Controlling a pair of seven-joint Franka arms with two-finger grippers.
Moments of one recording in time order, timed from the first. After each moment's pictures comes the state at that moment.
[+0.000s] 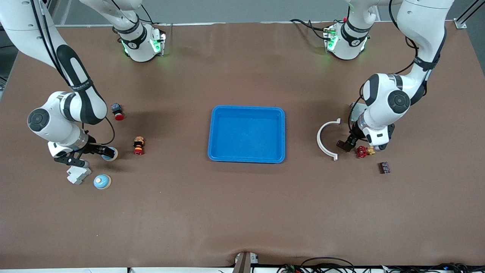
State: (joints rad) left arm -0.02 0.30 -0.12 -2.34 -0.05 2.66 -1.10; right arm -0.15 0.44 -0.01 -2.15 0.02 2.62 0.03
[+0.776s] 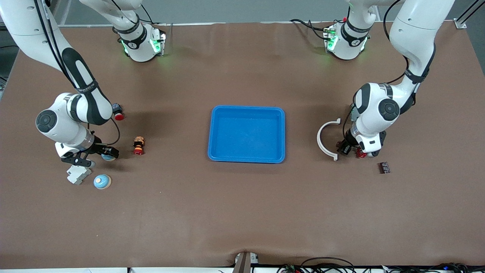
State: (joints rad) left arm -0.04 0.43 -0.13 -2.28 -0.05 2.77 -1.13; right arm -0.13 0.46 0.00 -2.17 0.04 2.65 0.03
